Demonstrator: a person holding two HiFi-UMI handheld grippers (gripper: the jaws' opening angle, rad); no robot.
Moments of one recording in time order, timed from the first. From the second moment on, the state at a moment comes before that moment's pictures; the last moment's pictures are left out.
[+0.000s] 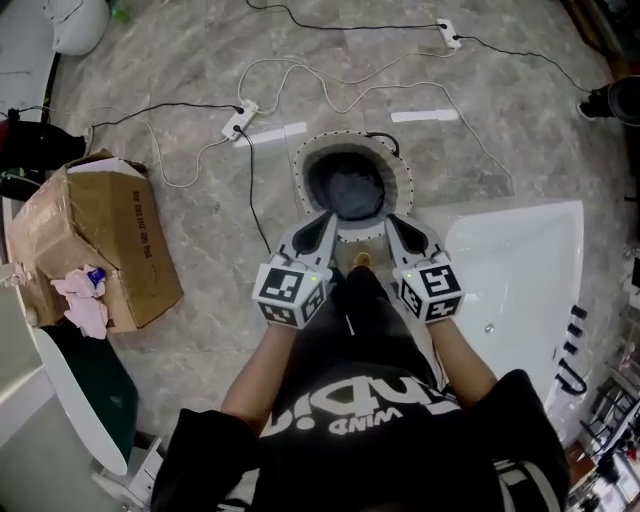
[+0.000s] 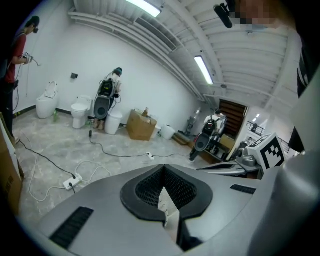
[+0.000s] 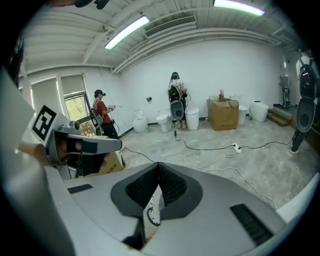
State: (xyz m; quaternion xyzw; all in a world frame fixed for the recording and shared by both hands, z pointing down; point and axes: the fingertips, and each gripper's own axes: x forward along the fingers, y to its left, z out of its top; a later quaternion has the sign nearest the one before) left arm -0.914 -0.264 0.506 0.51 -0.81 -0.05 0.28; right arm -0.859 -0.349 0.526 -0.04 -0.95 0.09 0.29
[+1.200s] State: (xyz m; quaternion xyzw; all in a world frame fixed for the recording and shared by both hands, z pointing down) left arm -0.874 -0.236 0.371 0.53 -0.84 0.00 0.13; right arm -0.820 -0.335 0.368 -0.08 -0.99 0.08 0.11
